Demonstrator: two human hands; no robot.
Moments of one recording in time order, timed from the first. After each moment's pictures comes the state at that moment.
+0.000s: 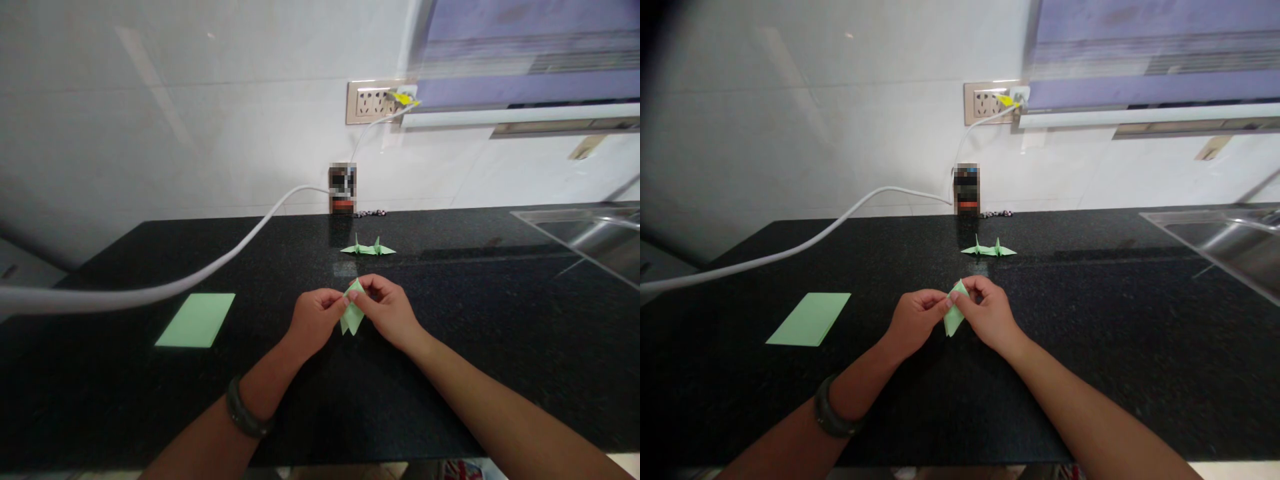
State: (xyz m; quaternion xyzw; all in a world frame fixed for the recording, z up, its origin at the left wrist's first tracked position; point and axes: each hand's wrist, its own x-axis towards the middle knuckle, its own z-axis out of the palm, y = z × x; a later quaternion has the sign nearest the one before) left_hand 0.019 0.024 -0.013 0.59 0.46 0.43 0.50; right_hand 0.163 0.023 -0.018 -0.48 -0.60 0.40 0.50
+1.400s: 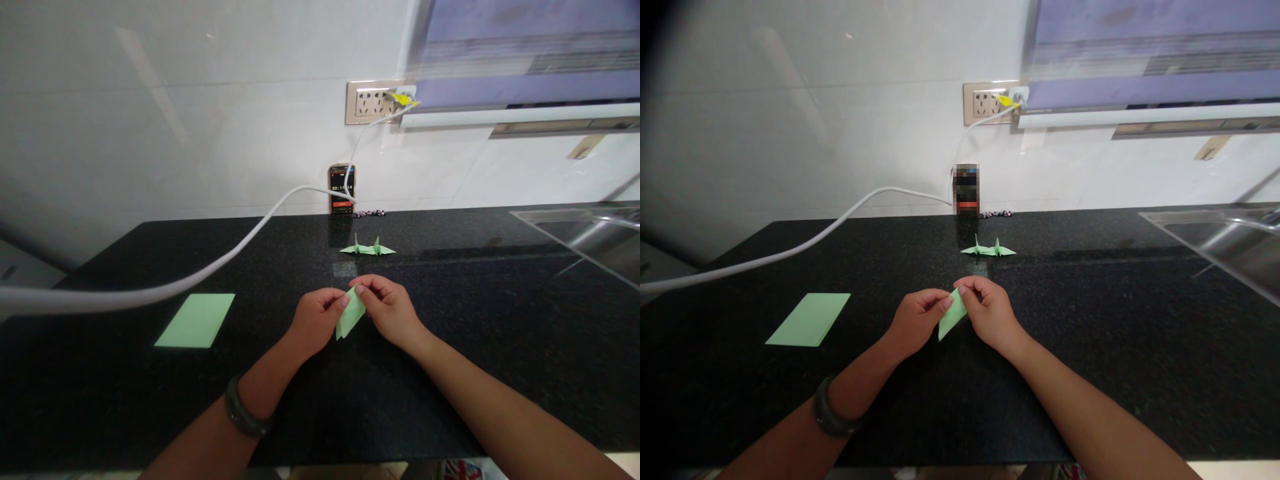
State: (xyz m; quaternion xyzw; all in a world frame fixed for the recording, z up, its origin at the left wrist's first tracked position) left_hand 0.016 0.026 -0.011 0.70 0.46 0.37 0.40; right_hand 0.169 0.023 -0.020 -0.50 -0.63 0.35 0.48
